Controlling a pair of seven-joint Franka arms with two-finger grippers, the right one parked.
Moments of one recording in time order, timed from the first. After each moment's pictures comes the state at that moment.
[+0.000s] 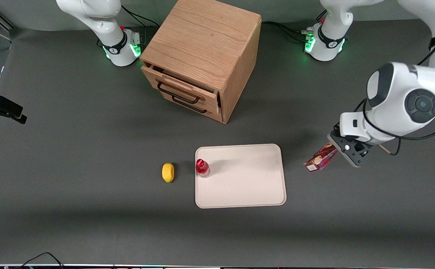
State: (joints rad) arm 0.08 0.21 -0.30 -1.76 0.00 1.91 0.55
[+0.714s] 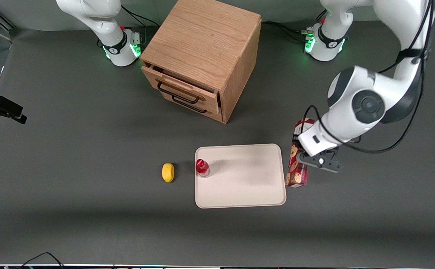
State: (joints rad) arm 0.04 0.39 -0.45 -1.69 0.08 2.07 -0.18
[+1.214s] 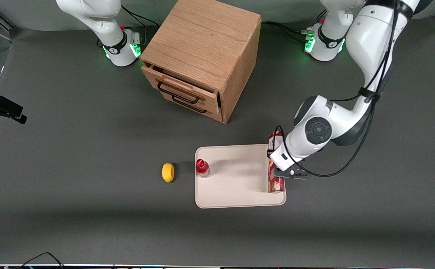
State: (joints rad) arm -0.05 0.61 -0.45 -1.69 0.17 2.26 -0.44
